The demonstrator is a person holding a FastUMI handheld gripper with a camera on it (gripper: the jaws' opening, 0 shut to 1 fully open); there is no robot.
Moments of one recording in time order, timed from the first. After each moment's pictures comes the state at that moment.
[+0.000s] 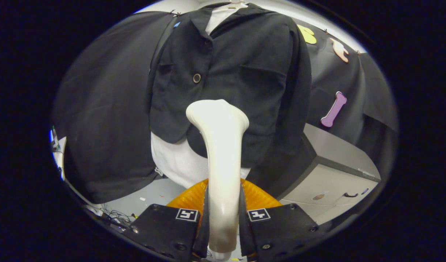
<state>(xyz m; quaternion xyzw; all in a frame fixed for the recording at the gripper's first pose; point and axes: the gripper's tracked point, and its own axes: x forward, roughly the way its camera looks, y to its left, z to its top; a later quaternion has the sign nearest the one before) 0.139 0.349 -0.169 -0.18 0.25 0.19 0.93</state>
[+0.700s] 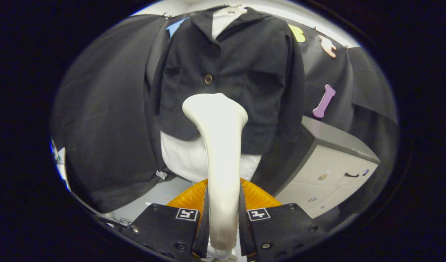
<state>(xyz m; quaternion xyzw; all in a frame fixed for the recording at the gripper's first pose) 0.123 0.385 -0.120 -0.13 0.20 0.16 0.96</state>
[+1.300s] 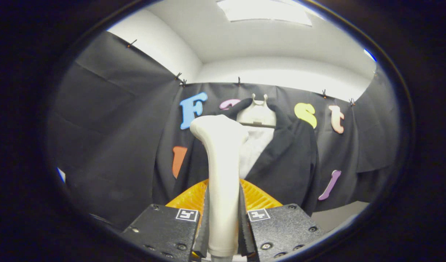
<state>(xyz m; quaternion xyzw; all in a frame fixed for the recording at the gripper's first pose) 0.172 0.548 0.153 -0.09 -0.12 0.22 0.96</state>
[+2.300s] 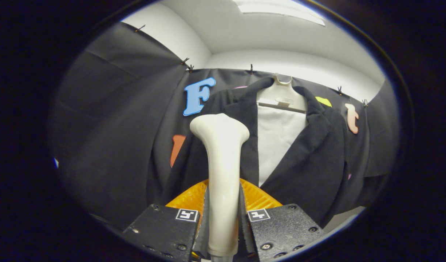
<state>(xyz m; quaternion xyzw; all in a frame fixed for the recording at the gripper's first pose) 0.236 0.576 0.076 -0.15 -0.06 0.23 0.96</state>
